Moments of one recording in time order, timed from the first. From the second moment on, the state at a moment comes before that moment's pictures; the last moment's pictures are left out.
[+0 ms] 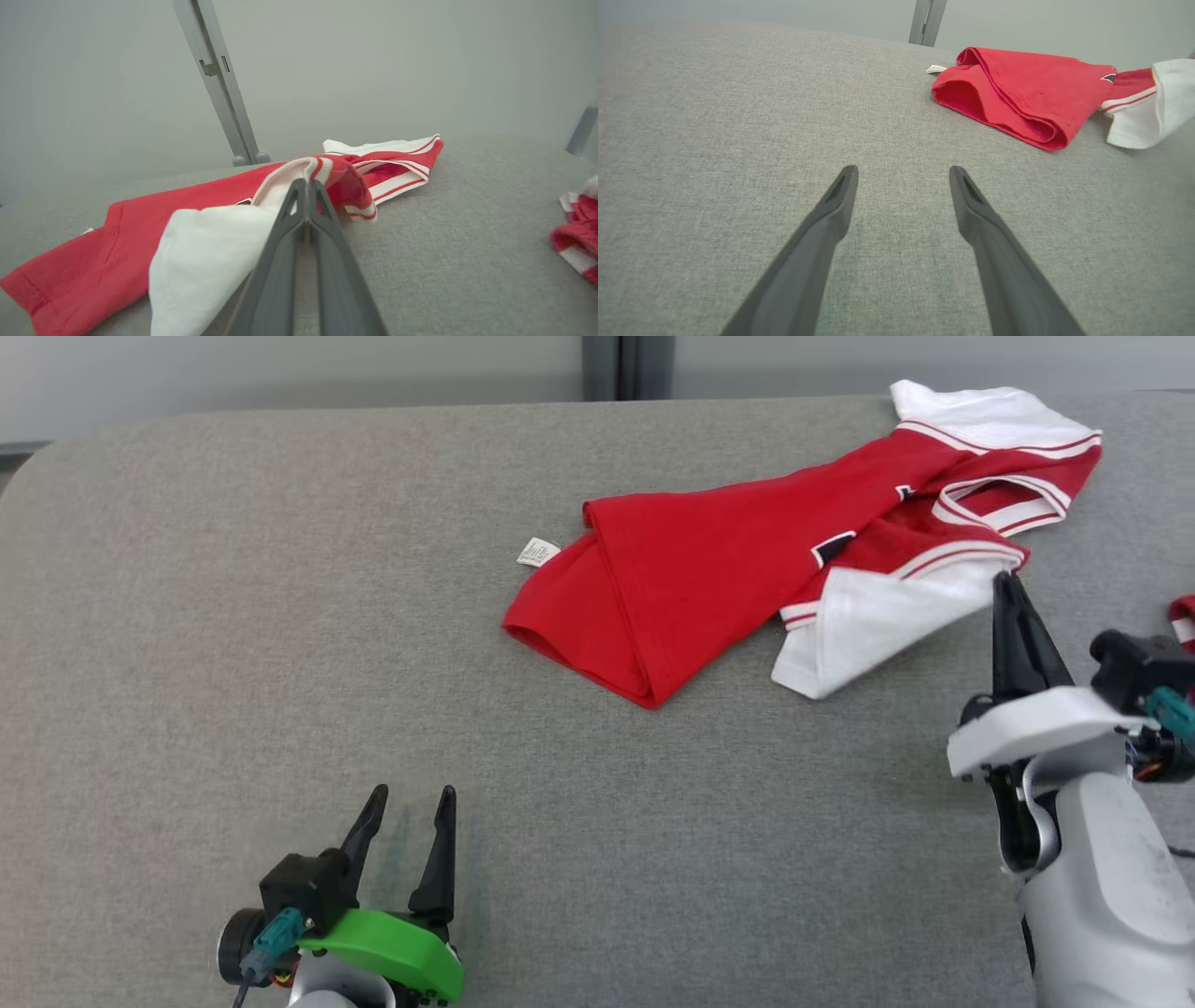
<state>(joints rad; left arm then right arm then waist) -0.12 0.10 -0.27 0.37 -0.37 -0.13 -0.26 -0.47 -0.05 -0.16 0.49 0.19 0.13 -0.26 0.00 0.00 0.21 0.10</state>
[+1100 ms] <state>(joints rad) -0.40 0.20 -0.58 0.33 -0.43 -0.13 -0.26 -0.38 -0.05 -0.09 0.33 0.09 0.13 -0.26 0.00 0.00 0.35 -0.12</state>
